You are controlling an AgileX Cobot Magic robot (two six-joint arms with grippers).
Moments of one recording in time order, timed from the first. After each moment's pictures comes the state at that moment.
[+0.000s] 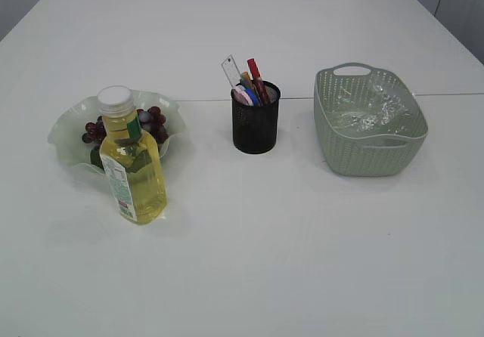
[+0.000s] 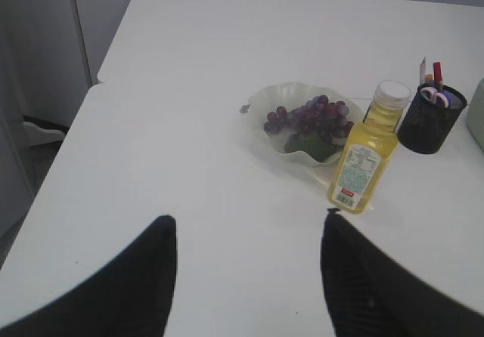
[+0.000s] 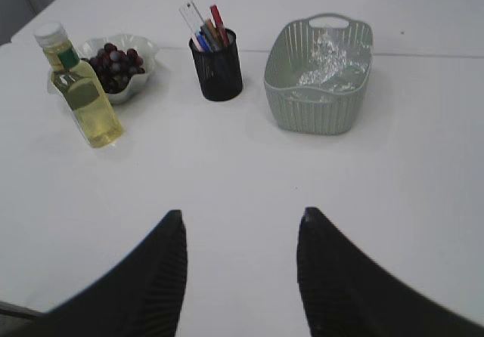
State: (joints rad) left arm -0.21 0.04 -0.88 0.17 1.28 -0.24; right arm 0.11 0.06 -0.82 0.17 1.27 -0.05
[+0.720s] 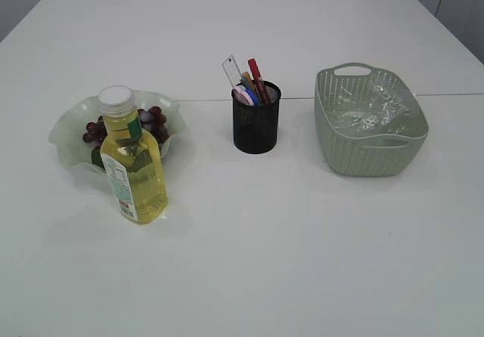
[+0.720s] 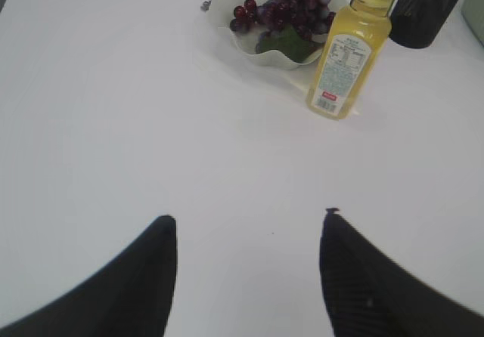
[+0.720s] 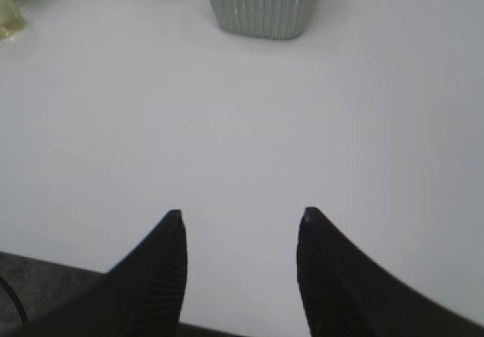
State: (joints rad) left arm -0.21 0.01 -0.60 0.05 1.20 -0.20; right arm 0.11 -0.02 -0.58 0.05 1.28 -0.10
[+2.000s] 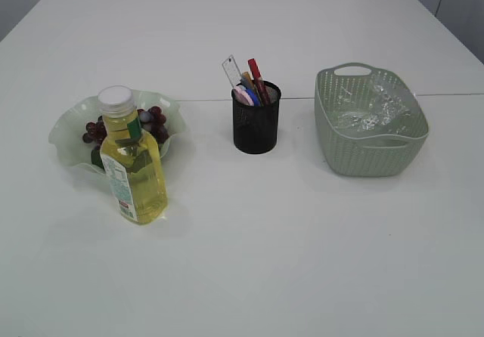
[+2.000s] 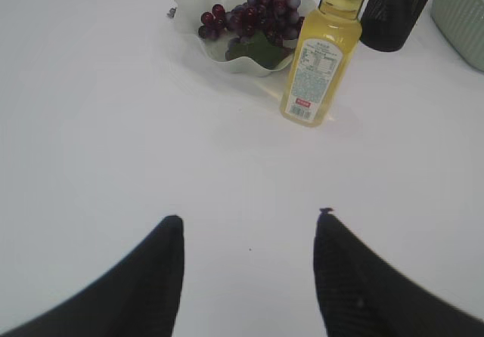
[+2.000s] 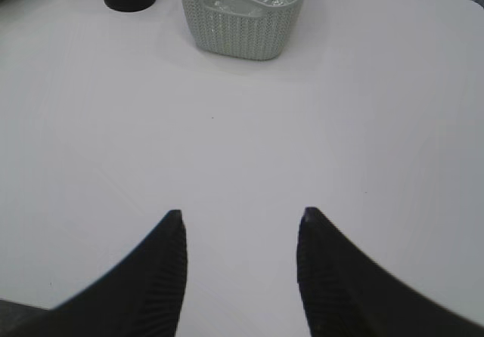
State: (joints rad) left arm -0.21 0.01 -0.53 -0.01 1.10 -0.16; right arm 0.11 -0.02 -0.50 0.00 1.16 -0.10
